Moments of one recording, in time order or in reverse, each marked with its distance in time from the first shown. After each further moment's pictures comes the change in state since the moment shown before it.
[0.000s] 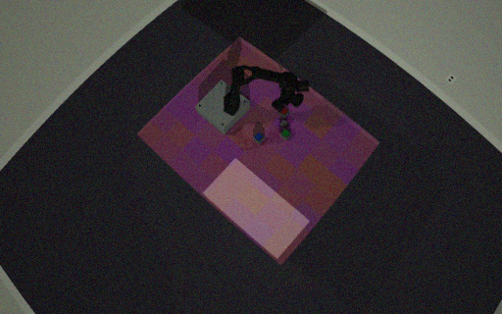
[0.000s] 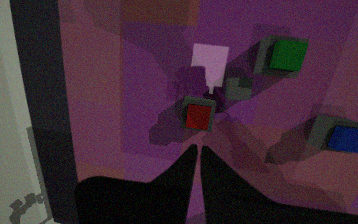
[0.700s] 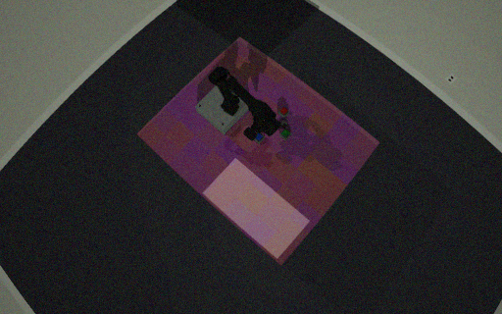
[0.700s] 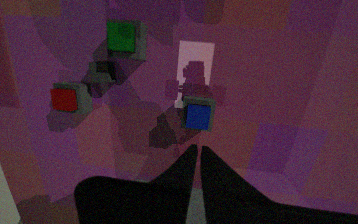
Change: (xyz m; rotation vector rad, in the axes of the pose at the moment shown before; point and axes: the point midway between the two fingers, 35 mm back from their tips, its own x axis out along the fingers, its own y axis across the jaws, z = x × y) arm -0.002 -0.214 -0.002 0.019 0.008 -0.026
